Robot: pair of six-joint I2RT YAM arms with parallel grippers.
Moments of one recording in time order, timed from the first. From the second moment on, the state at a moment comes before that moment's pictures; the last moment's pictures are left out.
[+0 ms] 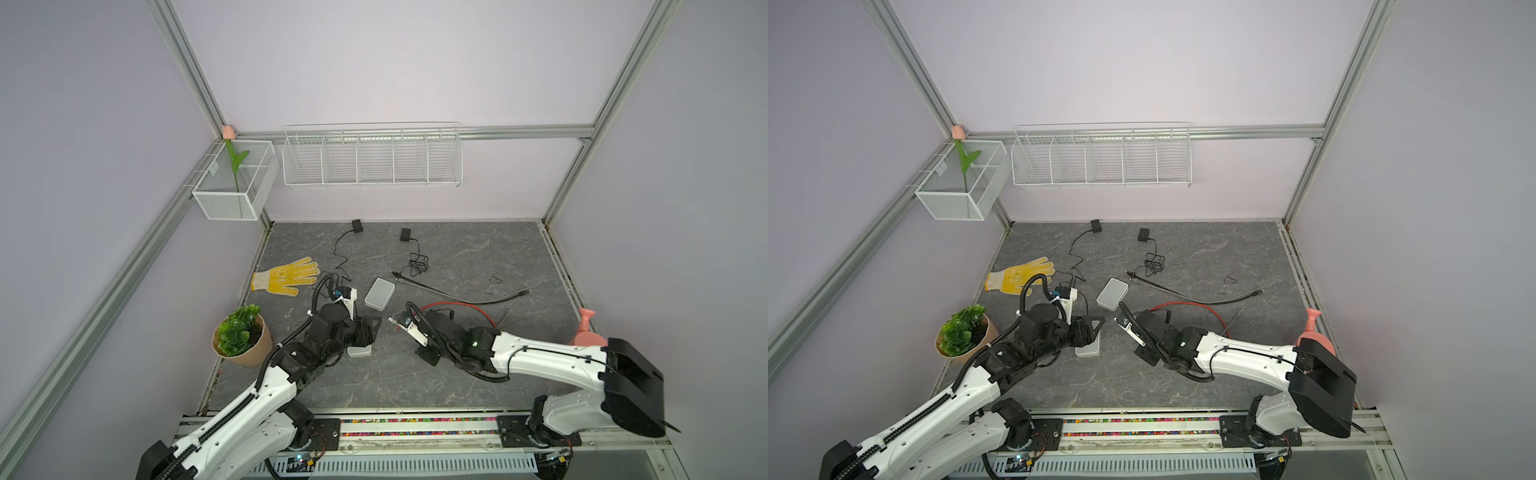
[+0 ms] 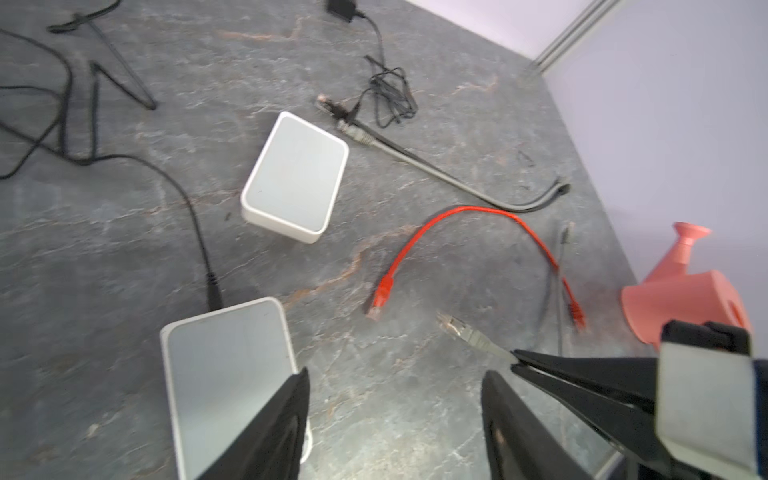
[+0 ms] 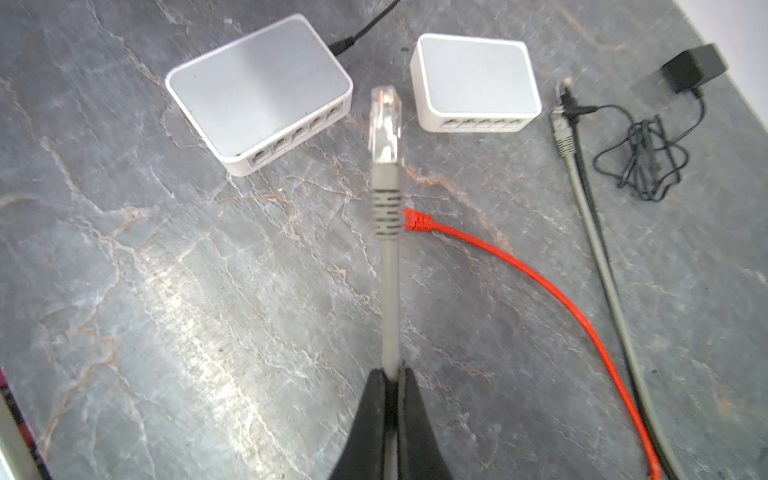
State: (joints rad) left arm -0.66 0.83 0.54 -0.26 0.10 -0.58; right arm 1.09 1.36 0.82 -0.29 0.23 -0.08
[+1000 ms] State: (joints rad) left arm -0.66 0.84 0.60 -0.05 0.37 -0.57; right arm 1.21 1.19 0.77 -0.18 0.43 -0.18
